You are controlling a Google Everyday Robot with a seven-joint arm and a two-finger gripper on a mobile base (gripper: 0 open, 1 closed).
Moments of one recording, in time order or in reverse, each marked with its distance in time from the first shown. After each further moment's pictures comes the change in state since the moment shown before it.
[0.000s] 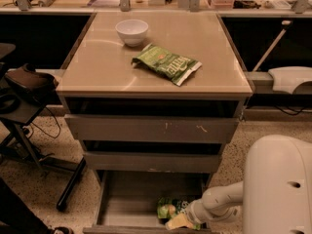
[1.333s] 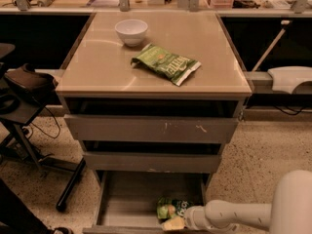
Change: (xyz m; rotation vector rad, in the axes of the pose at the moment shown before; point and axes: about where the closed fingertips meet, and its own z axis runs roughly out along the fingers) arm -0.007 -0.001 0.050 -0.083 -0.183 0.042
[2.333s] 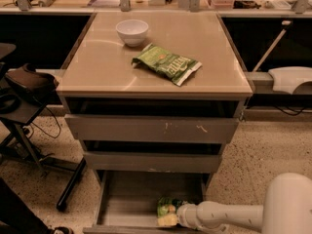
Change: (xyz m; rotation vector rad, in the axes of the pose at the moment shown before) arm -0.014 -0.002 0.035 0.032 -0.071 -0.015
